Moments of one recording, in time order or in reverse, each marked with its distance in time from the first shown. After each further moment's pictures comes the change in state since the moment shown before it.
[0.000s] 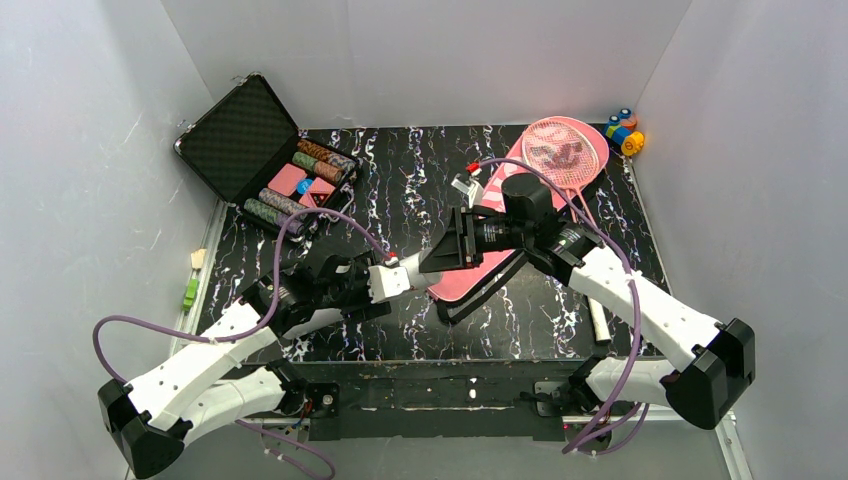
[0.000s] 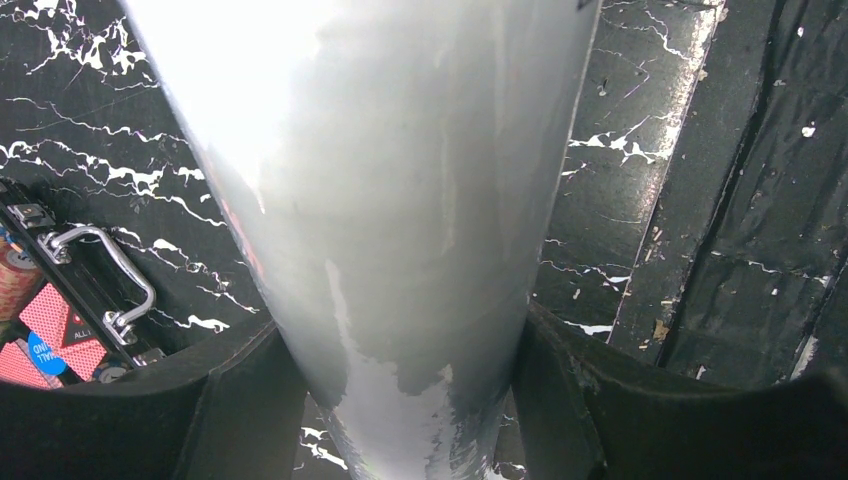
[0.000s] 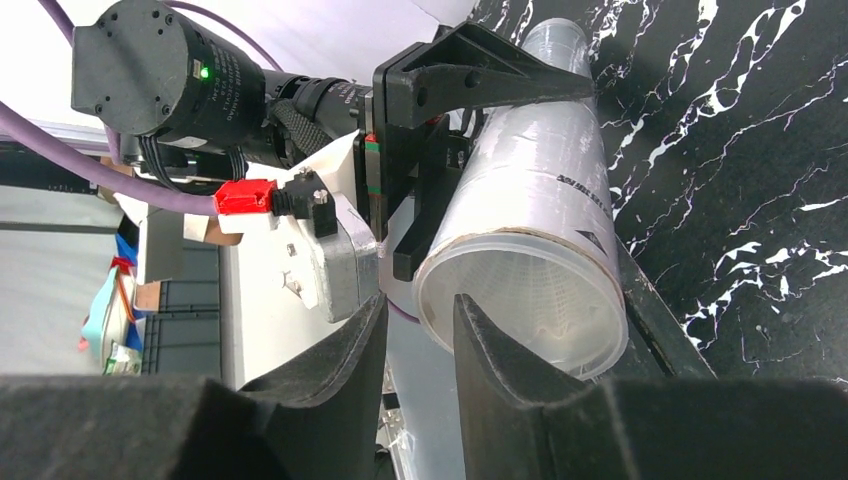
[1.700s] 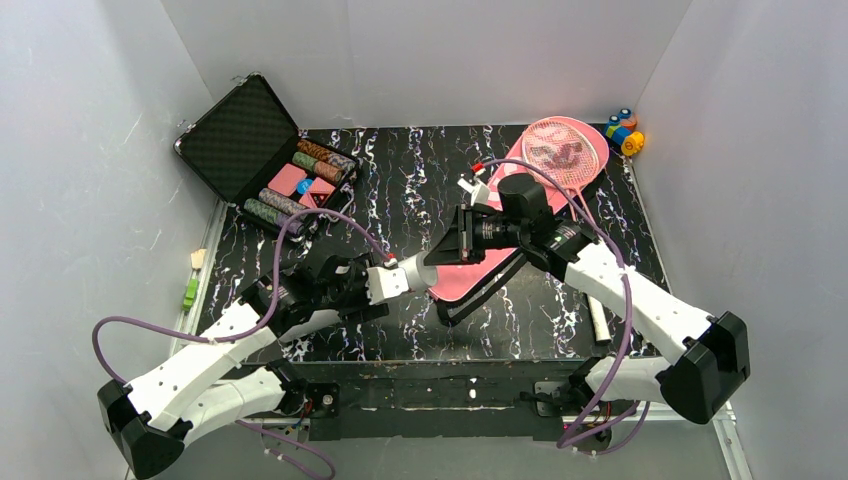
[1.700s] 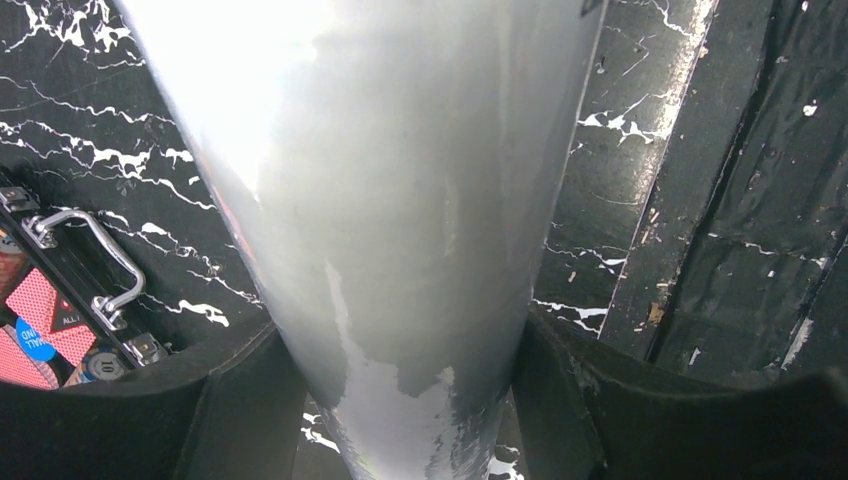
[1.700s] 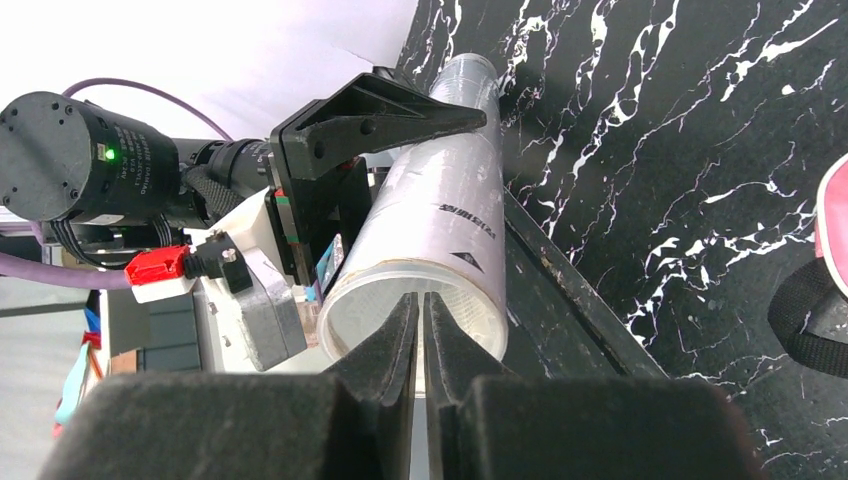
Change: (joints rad) left arm 0.002 -0.002 0.002 -0.028 -0.004 0.000; right arm -0.032 0.029 -0.014 -0.036 0.111 -0.006
